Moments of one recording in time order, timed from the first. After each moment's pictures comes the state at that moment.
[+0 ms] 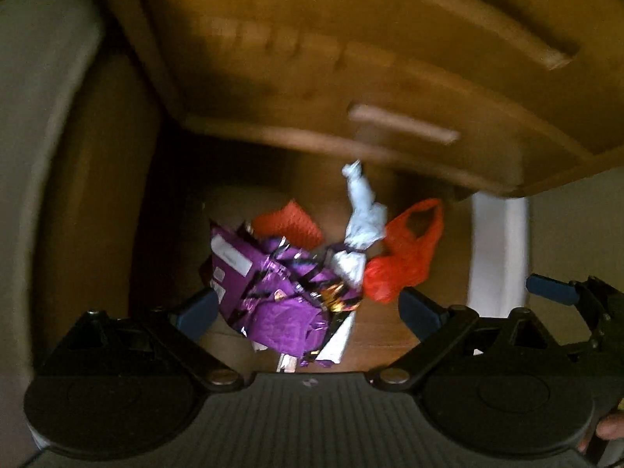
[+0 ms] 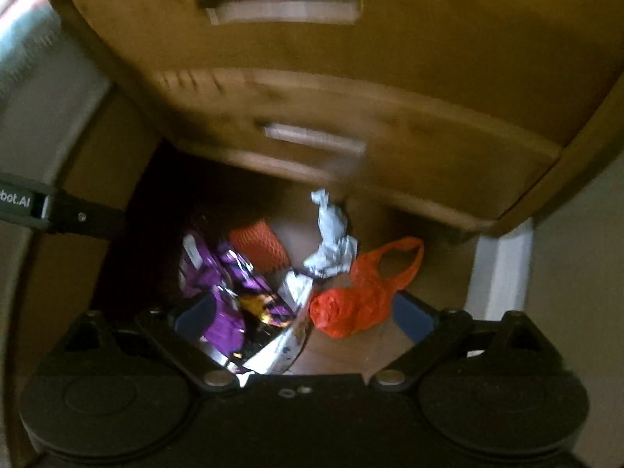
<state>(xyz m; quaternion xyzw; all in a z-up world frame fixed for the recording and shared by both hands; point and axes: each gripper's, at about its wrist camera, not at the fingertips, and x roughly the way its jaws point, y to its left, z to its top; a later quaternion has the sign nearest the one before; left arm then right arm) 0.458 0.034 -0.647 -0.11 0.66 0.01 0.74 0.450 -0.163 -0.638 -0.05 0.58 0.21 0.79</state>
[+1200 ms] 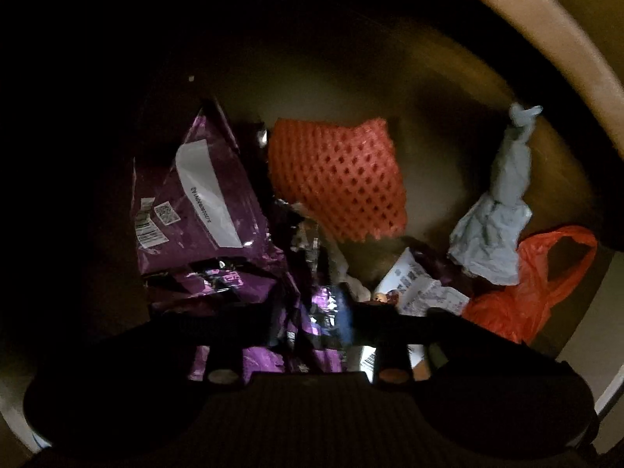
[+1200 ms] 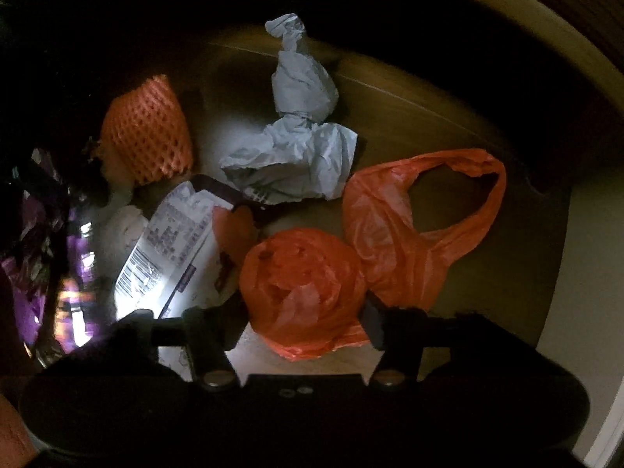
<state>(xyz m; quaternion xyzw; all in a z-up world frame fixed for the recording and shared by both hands) 0.510 0.025 -0.865 -0.19 0.76 0.15 0.60 0.468 -0.142 -0.876 -0.14 0.62 0.19 0.75</state>
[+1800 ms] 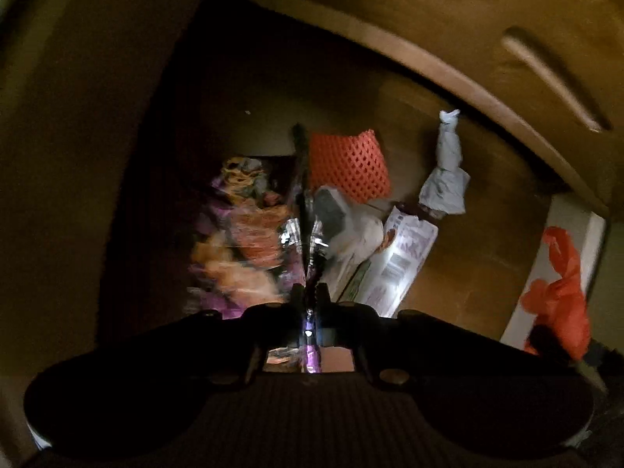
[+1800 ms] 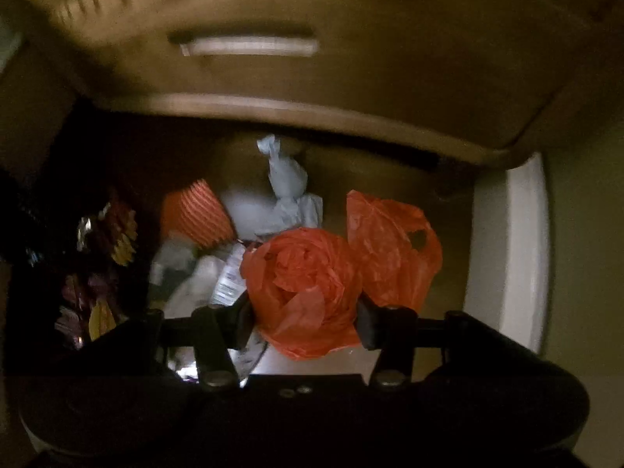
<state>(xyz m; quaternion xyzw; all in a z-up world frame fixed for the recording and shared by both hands) 0.454 0.069 -0.717 -0.17 0.73 0.10 0.65 0.436 -0.171 -0.704 -0.04 0.59 0.14 0.79</state>
